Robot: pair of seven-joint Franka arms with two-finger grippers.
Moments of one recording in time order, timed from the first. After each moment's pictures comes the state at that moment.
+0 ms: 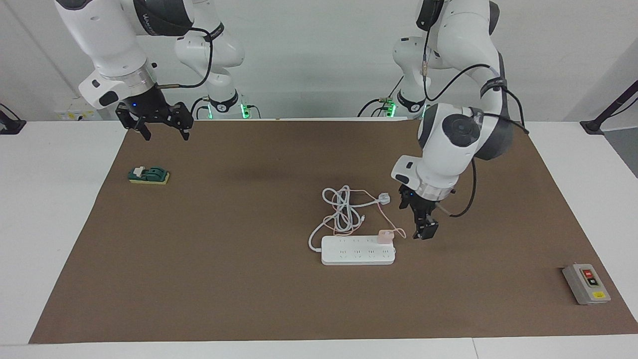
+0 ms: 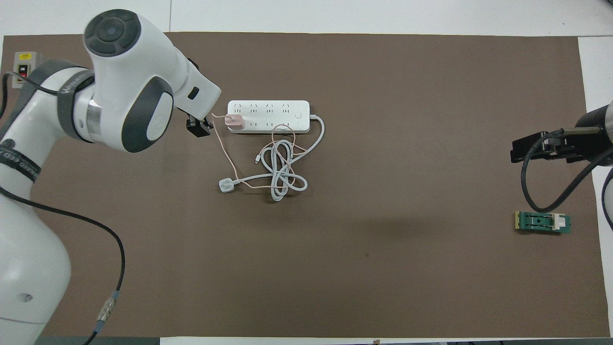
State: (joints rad) left arm -0.15 0.38 -0.17 -1.46 -0.04 1.89 0.95; right arm -0.07 -0.05 0.09 -1.67 0.01 1.58 0.05
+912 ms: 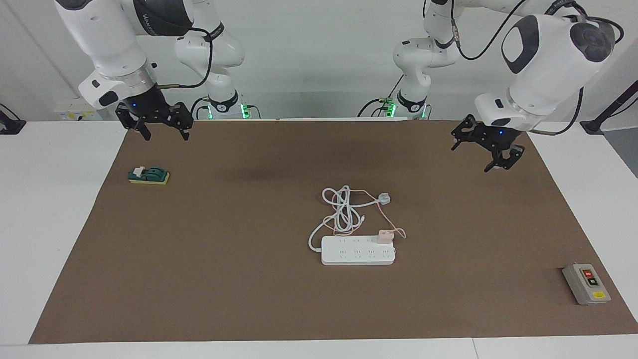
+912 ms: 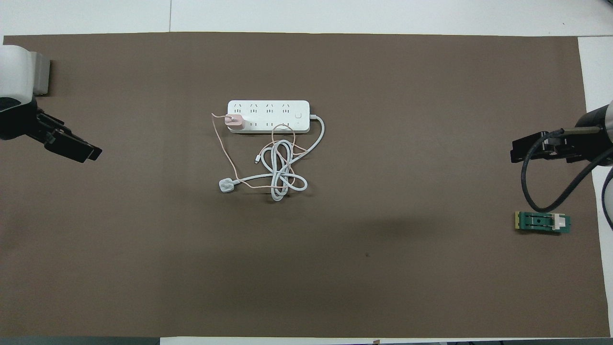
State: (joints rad) left arm 0.06 0.09 -0.15 -1.46 -0.09 1.48 0.39; right arm -0.07 -0.05 0.09 -1.67 0.01 1.58 0.05
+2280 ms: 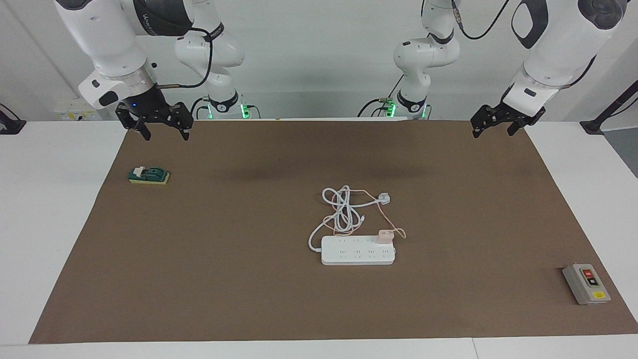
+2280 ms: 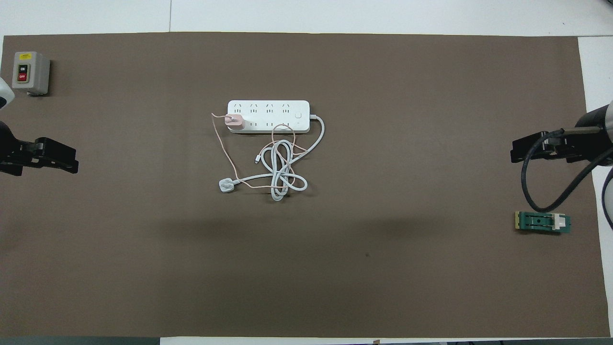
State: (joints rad) left arm 0.08 -0.01 -0.15 -1.62 0.02 1.48 -0.03; right arm -0.07 -0.05 0.09 -1.67 0.01 1.58 0.05
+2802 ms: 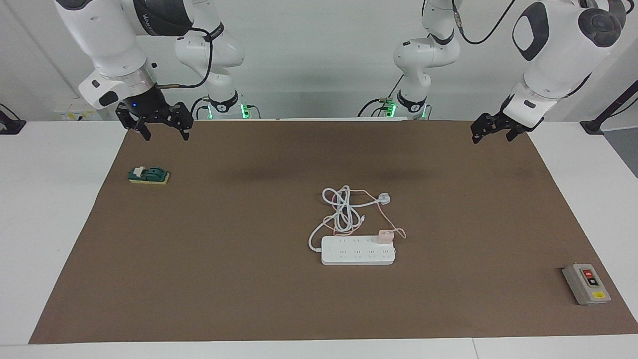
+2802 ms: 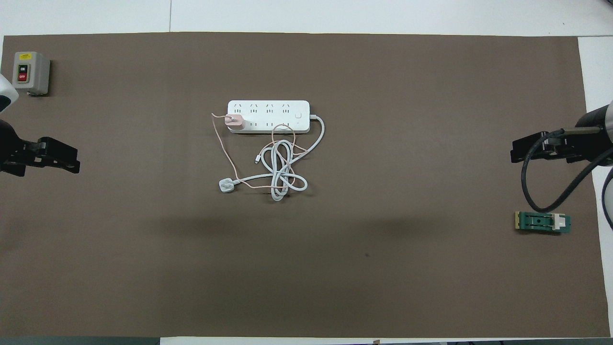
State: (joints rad) left arm 0.08 0.03 -0.14 -1.62 0.02 1.48 -0.03; right arm -0.07 -0.05 0.09 -1.67 0.01 1.58 0.05
